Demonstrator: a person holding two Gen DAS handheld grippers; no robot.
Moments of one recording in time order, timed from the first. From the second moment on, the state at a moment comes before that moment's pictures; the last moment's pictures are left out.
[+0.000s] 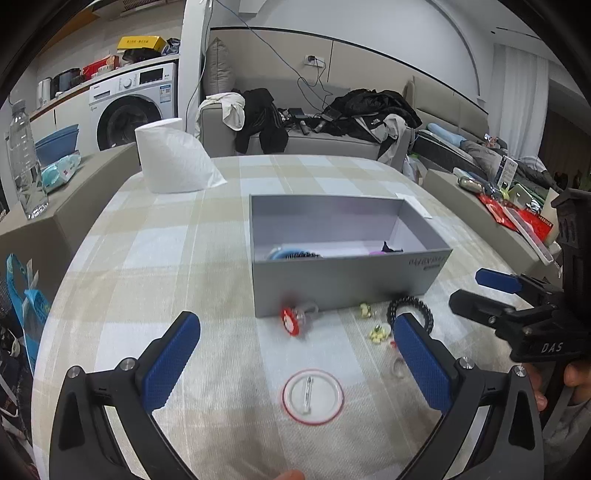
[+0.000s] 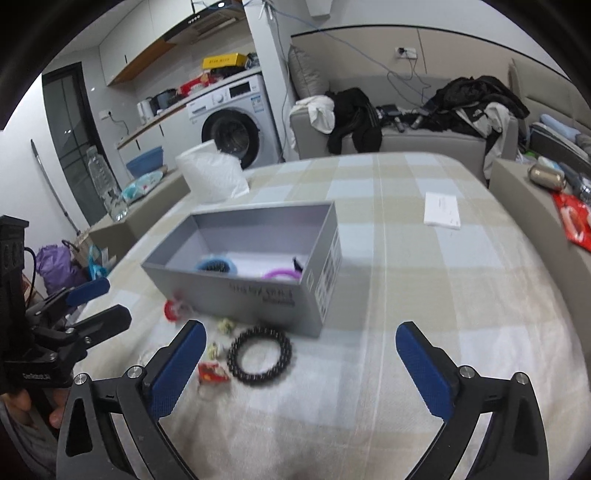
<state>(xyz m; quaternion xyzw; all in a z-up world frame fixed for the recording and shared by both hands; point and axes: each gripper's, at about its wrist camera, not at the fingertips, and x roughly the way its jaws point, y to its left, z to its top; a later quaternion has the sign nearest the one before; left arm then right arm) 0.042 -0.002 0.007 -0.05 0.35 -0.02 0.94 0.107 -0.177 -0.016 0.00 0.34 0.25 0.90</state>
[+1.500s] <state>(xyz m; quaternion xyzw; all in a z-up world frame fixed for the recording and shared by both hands) 0.026 0.007 -0.014 -0.07 0.38 -0.02 0.92 0.078 -0.126 -0.043 -0.04 0.40 0.38 0.83</state>
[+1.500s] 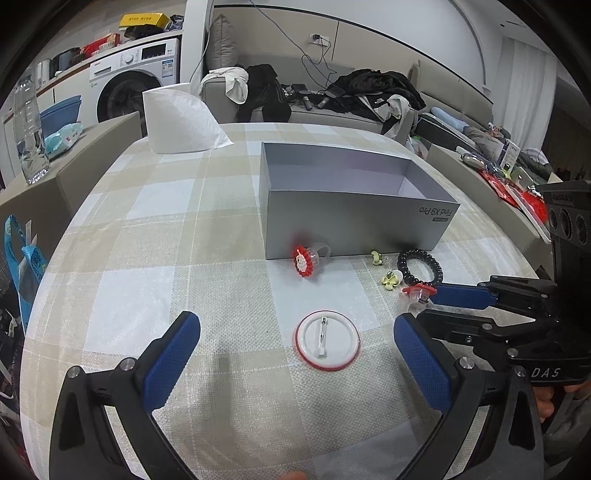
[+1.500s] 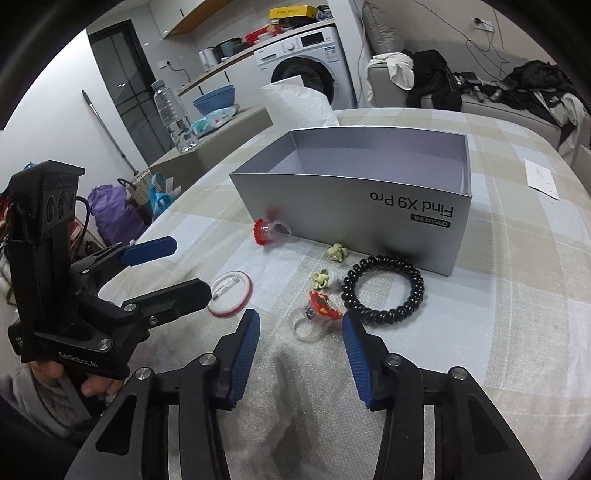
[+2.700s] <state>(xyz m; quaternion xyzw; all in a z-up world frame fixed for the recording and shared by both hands) 0.027 0.009 -0.014 -0.07 0.39 -0.02 0.92 0.083 -0.112 -0.045 -0.06 0.40 0.35 0.85</state>
